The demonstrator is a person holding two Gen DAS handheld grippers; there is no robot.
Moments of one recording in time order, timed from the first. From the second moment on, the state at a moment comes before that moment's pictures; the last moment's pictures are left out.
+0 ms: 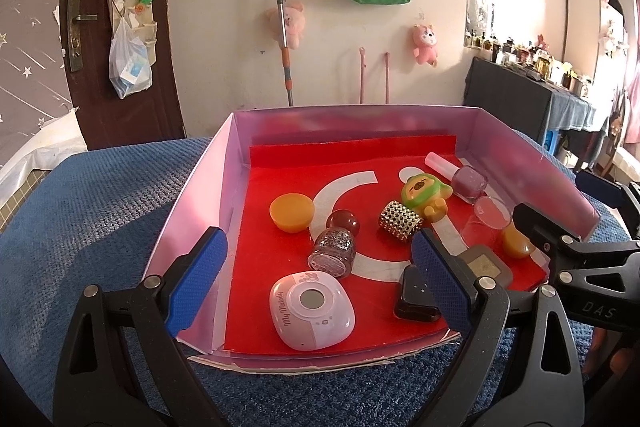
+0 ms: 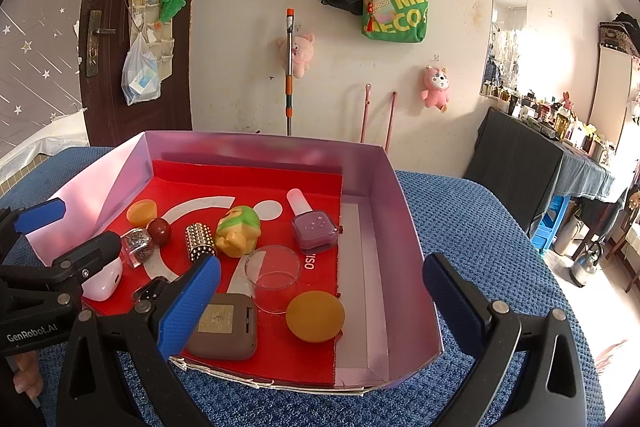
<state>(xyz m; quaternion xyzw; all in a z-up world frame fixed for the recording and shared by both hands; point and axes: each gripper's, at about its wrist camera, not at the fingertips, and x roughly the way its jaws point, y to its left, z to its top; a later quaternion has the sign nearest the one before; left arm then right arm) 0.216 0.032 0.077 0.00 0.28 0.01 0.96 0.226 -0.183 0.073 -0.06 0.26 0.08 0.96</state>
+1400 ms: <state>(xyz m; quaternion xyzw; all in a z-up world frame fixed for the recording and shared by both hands) 0.159 0.023 0.028 -0.01 0.45 0.03 0.89 0.170 -0.212 0.025 -0.04 0.46 0.08 0.88</state>
